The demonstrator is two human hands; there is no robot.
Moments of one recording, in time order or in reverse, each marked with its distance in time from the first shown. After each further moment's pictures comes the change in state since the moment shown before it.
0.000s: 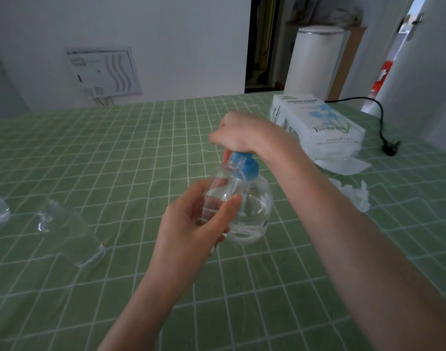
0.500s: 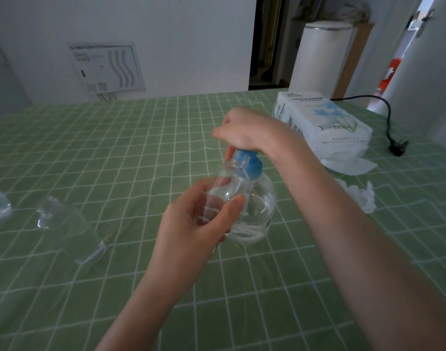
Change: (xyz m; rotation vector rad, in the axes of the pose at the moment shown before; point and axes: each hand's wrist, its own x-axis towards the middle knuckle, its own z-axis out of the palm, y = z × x) left_hand 0.000 -0.001 -0.001 0.014 -0.001 -0.003; right_hand 0.001 0.000 0.001 0.073 -0.001 0.000
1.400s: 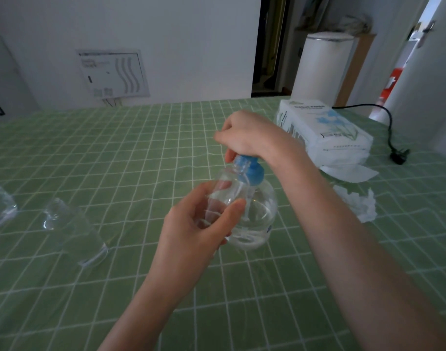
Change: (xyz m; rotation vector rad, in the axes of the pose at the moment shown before) left_hand 0.001 -0.001 0.000 -0.011 0.011 0.030; right_hand -0.001 -0.001 0.001 0.052 0.063 -0.012
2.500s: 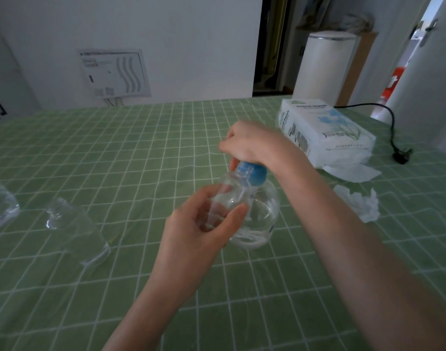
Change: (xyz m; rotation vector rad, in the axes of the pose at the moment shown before) left_hand -0.001 -0.006 -0.002 0.070 0.012 0.005; right_hand 0.001 0.004 0.007 -0.072 -0.060 0.036
